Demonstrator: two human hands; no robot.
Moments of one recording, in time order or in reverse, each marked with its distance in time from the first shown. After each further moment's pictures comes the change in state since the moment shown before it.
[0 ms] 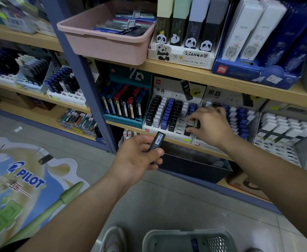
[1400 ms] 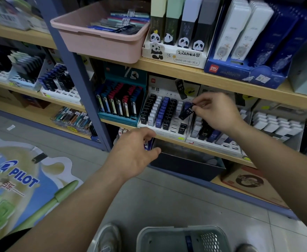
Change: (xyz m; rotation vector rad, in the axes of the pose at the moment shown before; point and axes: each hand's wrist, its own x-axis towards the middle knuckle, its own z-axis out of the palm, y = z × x) left_hand 0.010 0.002 -0.001 0.786 0.079 0.281; right_hand -0.002 0.003 -0.050 0.532 0.119 0.162
